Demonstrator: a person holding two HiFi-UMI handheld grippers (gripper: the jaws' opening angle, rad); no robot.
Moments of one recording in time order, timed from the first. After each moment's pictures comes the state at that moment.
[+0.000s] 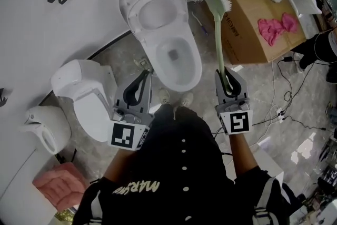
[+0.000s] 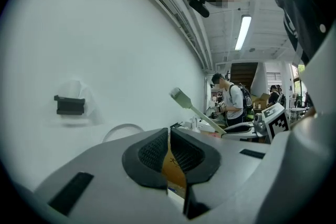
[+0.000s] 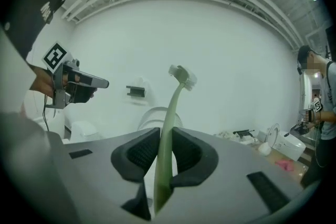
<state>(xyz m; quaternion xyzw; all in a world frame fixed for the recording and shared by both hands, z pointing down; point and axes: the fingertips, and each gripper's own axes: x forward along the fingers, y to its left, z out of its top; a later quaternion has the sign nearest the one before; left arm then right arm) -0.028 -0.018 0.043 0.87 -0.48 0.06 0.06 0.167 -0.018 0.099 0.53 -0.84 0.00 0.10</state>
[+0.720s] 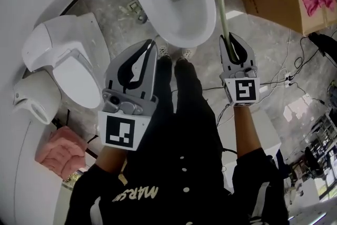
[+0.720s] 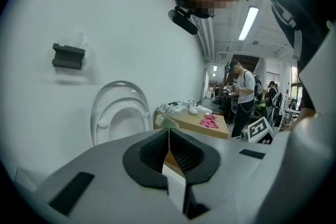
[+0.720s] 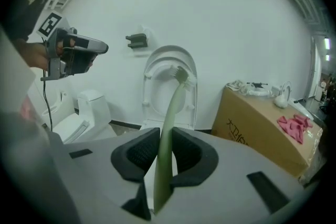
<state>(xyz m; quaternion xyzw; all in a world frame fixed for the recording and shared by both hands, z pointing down) -0.024 -0.061 0.248 0.86 -0.47 0.11 0.16 0.152 -0.045 0.388 0.47 -0.83 0.14 0.25</state>
